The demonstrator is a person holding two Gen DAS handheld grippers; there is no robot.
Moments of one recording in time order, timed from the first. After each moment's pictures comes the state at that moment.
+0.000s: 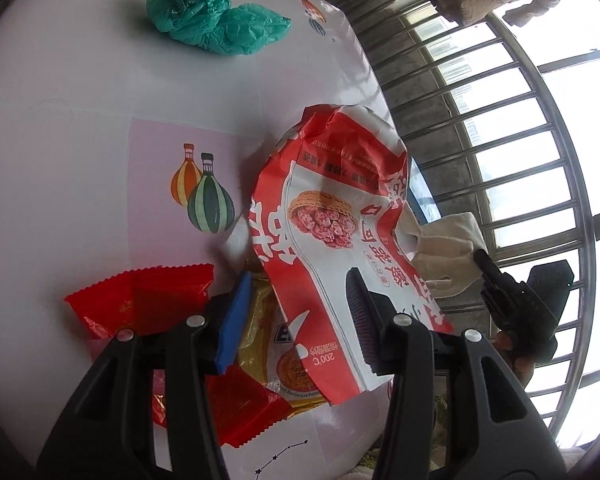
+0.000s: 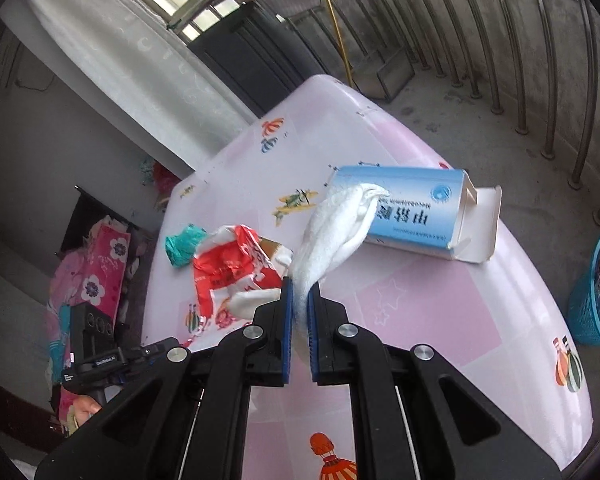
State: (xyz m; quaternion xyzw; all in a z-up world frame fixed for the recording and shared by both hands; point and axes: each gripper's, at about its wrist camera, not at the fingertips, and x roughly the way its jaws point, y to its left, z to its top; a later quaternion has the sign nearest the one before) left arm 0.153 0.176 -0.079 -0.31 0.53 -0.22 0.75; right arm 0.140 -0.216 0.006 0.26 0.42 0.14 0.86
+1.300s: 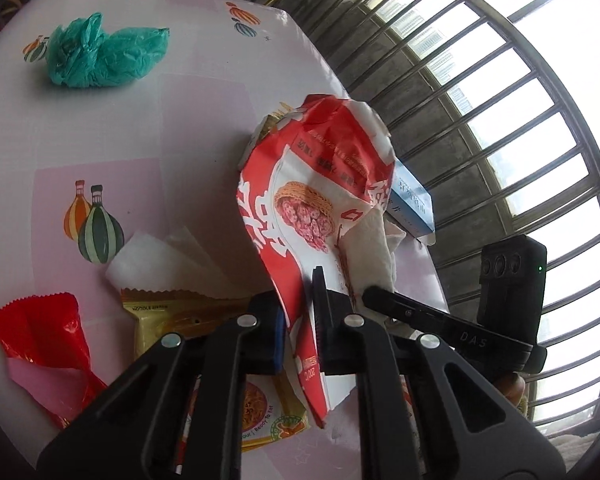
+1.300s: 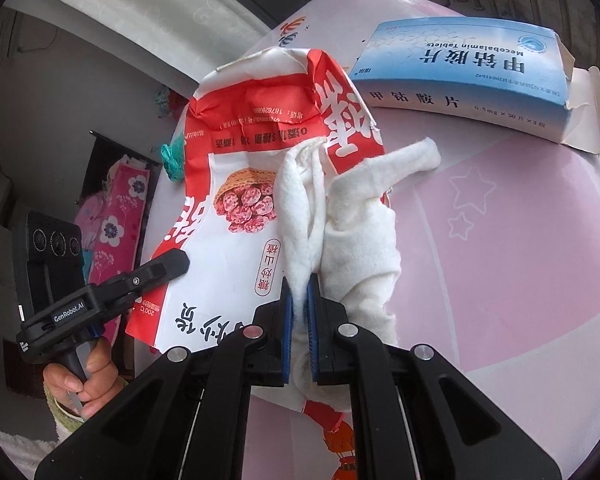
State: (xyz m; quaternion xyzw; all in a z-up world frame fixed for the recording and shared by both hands) left arm 0.161 0.102 -0.057 -0.21 0.50 -0.24 0.80; right arm 0.150 -0.159 -0.078 0.26 0.52 0.21 0.79
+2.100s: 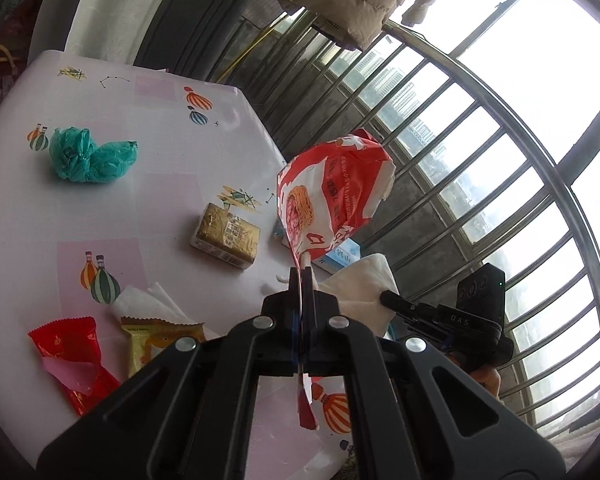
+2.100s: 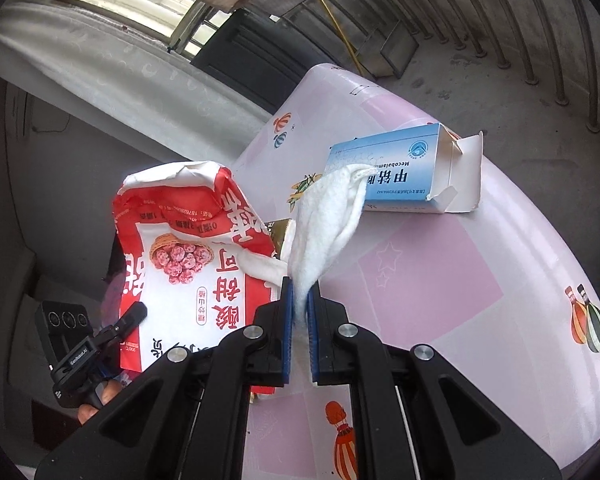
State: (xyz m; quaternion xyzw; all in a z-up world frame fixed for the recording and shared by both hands) left arm 0.124 0.115 0.031 -0.23 0.39 -0.28 0.85; right arm 0.117 -0.239 -0.030 0.37 0.42 0.18 0.81
